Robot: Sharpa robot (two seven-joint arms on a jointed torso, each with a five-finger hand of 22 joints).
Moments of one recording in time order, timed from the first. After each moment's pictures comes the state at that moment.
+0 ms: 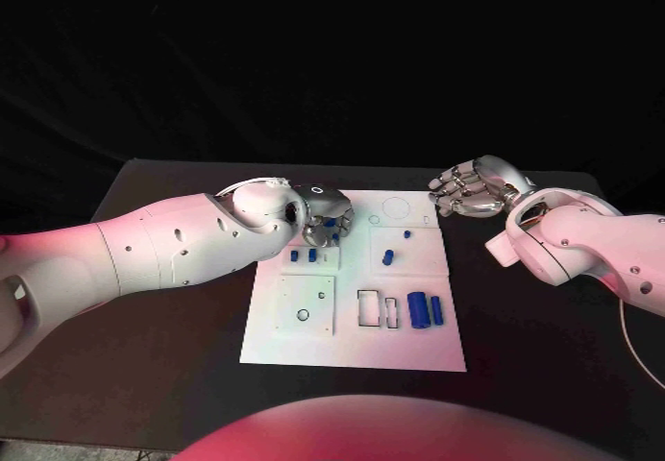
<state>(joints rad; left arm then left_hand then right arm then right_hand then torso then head) 1.20 -0.58 -0.10 1.29 -1.72 -0.06 -0.01 1.48 -0.24 0.44 0.18 0.24 0.87 0.13 0.48 0.27 0.93 0.07 0.57 0.17 1.29 -0.01 1.37 1.04 0.17 1.09 0.10 0.46 1.23 1.27 -0.91 -0.16 1.57 -0.81 -0.49 -0.05 1.23 -0.24 0.57 0.16 0.41 0.81 0.21 0.22 0.37 0.94 0.16 0.37 0.16 1.08 0.10 0.25 0.57 0.17 1.00 0.21 0.10 0.52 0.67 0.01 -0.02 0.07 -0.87</state>
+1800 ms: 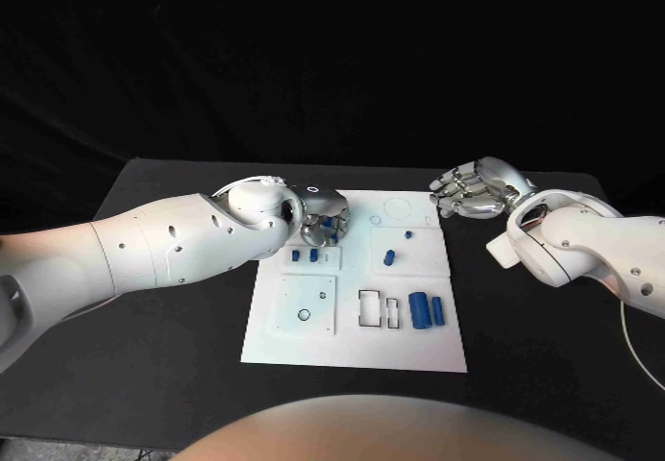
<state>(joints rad) 1.19 -0.60 -0.09 1.30 -1.67 -0.05 0.00 1.49 -0.17 0.51 0.07 0.18 0.95 0.13 0.43 0.31 1.05 0.06 0.51 0.15 1.37 -0.01 1.44 1.13 0.17 1.14 0.10 0.60 1.31 1.26 -0.91 -0.16 1.57 -0.81 -0.49 -0.05 1.23 -0.24 0.58 0.15 0.41 0.81 0.21 0.22 0.37 0.94 0.16 0.37 0.16 1.08 0.10 0.25 0.57 0.17 1.00 0.21 0.10 0.52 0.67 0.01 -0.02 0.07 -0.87</state>
